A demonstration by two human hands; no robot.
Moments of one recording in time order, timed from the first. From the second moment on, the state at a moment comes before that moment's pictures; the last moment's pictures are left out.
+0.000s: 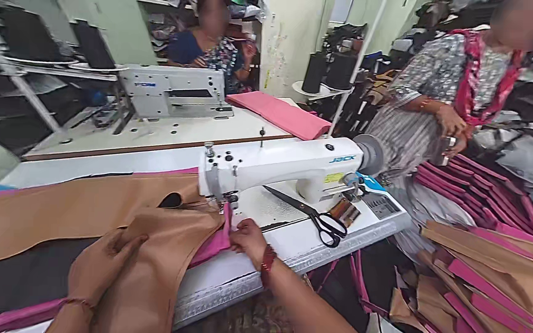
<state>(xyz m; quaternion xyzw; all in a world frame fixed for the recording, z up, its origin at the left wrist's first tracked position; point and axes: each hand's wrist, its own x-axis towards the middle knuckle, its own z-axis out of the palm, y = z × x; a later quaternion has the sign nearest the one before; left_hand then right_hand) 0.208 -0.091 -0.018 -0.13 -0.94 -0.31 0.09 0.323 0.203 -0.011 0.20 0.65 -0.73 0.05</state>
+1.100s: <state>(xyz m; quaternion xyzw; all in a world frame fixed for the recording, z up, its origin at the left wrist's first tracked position) 0.196 -0.101 -0.026 -0.26 -0.90 -0.36 0.03 0.305 0.205 -0.028 -0.12 0.97 -0.20 -0.11</state>
